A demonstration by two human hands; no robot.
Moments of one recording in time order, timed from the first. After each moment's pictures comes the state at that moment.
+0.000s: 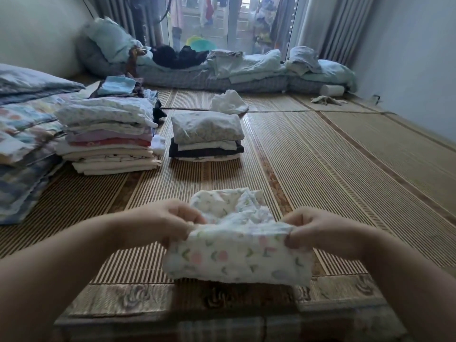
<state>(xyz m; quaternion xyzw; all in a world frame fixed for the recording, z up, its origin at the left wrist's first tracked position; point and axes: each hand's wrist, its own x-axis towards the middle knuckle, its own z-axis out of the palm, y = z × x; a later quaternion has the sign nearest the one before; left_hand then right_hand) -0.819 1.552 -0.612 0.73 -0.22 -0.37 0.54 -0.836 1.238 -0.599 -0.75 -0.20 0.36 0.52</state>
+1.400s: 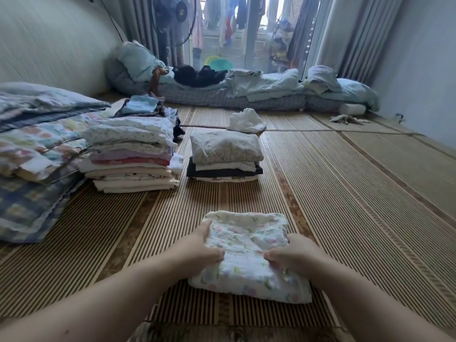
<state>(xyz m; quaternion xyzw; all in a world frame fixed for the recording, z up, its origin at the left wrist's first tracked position) -0.792 1.523 -0.665 0.85 0.04 -0.19 0.49 -0.786 1.298 -0.645 -0.91 0.11 0.20 0.36</state>
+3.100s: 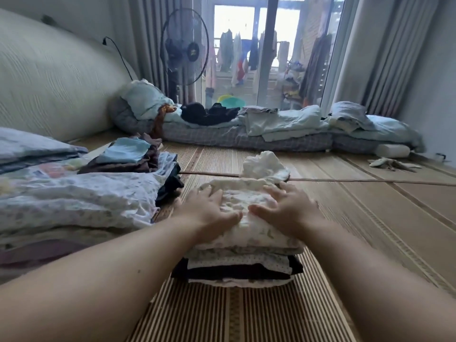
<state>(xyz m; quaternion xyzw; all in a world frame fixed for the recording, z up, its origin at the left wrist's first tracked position) -0.463 1.552 -0.616 0.99 -0.01 0.01 0.13 -0.441 1.346 -0.603 -0.98 -0.10 -0.06 0.16</state>
